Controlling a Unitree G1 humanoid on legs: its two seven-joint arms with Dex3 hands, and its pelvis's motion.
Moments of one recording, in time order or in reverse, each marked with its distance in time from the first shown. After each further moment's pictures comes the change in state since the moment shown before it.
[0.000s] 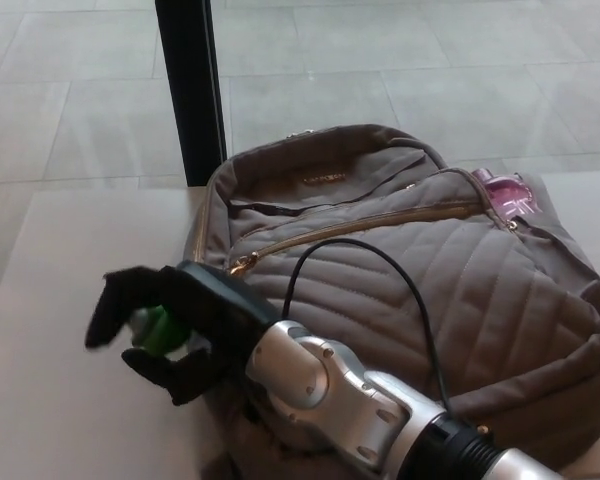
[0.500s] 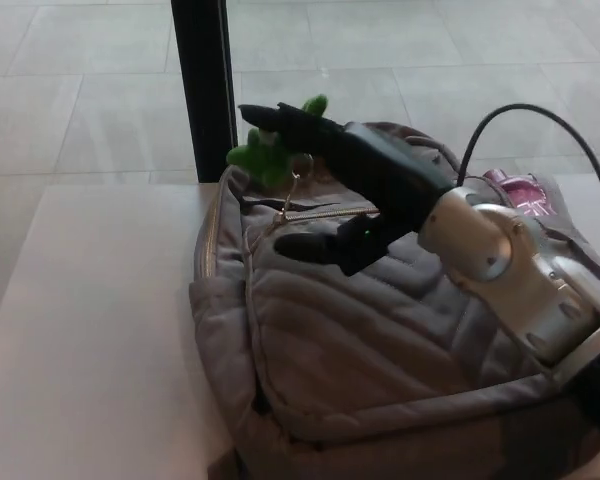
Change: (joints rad) left_arm -0.004 -0.018 0.281 -0.059 -0.129 -0.014 -0.070; right_arm -0.043 -0.430 -0.195 -0.365 -0.002 0.141 0.236
